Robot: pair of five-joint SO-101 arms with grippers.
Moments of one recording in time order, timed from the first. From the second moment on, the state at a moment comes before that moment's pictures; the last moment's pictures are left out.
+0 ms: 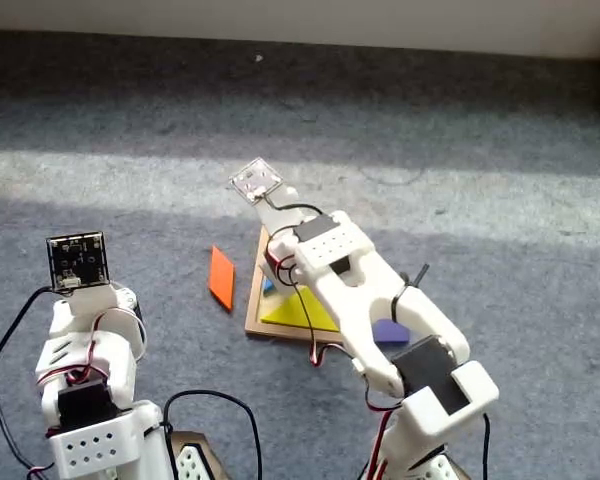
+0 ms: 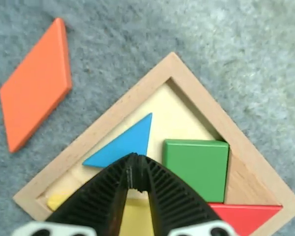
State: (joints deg) left arm -22.5 -92.2 84.4 56.7 -0.6; right arm -35.9 8.3 23.7 46.8 15.5
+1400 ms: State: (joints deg) left arm -22.5 -92.2 84.4 56.7 -0.6; right arm -37.5 6.9 24.5 46.7 15.4
